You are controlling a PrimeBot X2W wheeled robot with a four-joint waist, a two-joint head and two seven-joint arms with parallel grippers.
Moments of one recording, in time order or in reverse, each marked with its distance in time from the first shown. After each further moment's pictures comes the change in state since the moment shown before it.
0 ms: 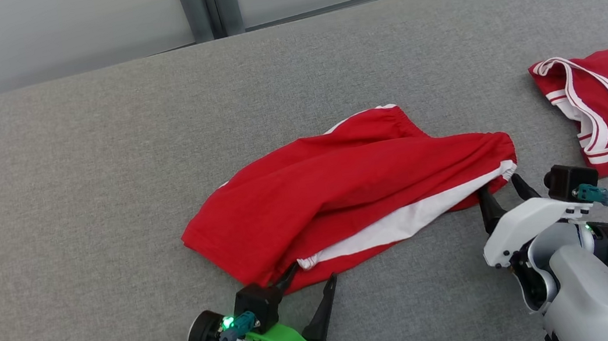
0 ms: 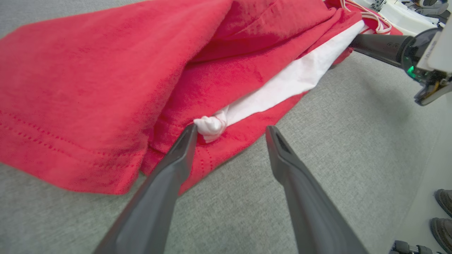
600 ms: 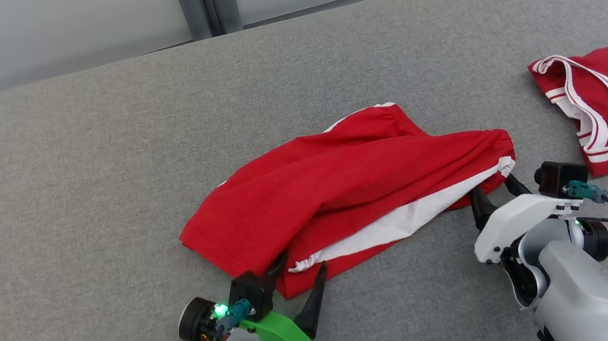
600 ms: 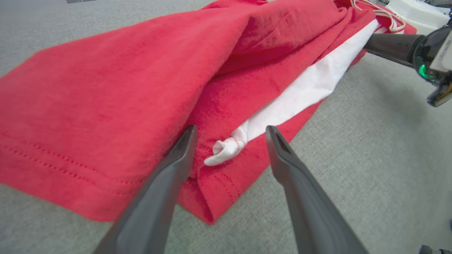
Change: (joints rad) left arm -0.045 -0.005 0.033 0.030 0.049 0.002 0.000; right arm -0.055 0.000 0.065 0.081 0.065 0.000 -0.054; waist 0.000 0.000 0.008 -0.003
